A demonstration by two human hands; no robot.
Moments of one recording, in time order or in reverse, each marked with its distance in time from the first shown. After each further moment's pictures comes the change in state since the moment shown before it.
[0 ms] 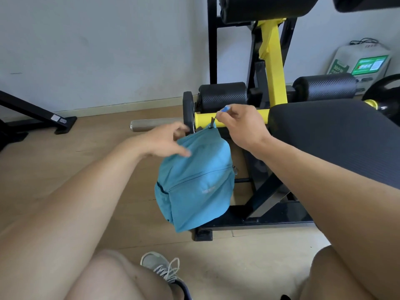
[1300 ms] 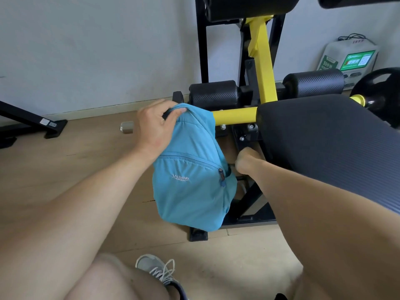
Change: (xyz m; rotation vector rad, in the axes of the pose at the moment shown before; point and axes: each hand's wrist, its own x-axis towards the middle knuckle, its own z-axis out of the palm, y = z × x) left_hand 0.010 0.021 0.018 -0.198 0.980 0.514; right_hand -0.010 0.091 0.017 -0.532 -0.285 0.672
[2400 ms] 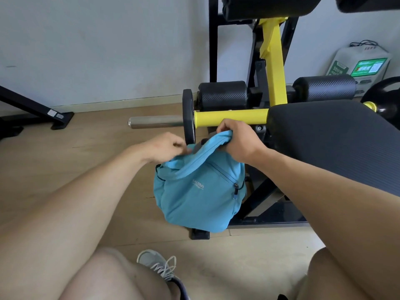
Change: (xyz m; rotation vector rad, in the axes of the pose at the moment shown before) left_hand -0.020 -0.042 -0.010 0.147 -1.005 -0.484; right_hand -0.033 -0.036 -0.025 0.327 0.120 -0.744
